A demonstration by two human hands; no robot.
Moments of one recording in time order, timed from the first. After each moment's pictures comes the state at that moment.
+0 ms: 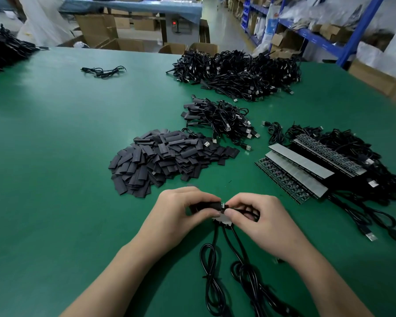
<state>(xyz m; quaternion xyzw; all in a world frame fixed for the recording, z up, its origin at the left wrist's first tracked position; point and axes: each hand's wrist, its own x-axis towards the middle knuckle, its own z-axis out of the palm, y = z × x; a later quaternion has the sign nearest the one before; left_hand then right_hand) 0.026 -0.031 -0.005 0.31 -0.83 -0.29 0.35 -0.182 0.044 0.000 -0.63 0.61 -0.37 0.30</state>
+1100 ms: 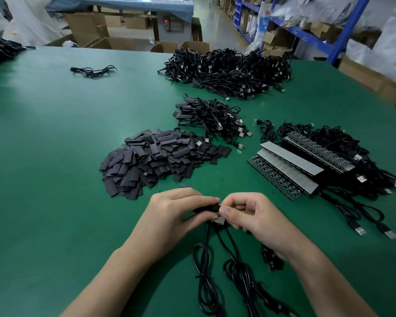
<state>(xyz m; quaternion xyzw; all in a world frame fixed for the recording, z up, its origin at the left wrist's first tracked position) 0.024 -0.029 -0.006 0.22 -0.87 -0.19 0.41 -0.184 0.044 0.011 -0.56 0.53 -0.40 0.49</state>
